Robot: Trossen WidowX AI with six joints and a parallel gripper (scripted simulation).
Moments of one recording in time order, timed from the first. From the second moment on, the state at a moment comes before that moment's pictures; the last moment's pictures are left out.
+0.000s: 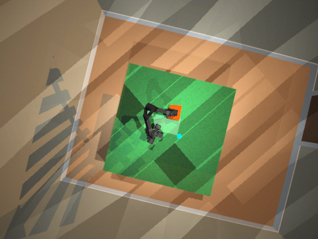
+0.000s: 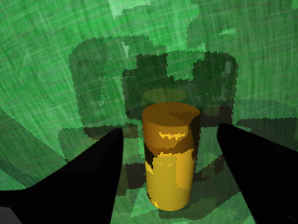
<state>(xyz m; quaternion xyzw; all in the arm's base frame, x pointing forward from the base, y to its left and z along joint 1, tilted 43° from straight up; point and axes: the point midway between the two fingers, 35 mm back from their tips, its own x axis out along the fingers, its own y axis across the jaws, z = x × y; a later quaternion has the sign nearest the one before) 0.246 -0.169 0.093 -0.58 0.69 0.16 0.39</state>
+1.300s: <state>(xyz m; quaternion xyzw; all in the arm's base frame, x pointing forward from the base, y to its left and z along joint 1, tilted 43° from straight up) 0.251 -0.112 0.150 -0.58 0.69 0.17 0.39</state>
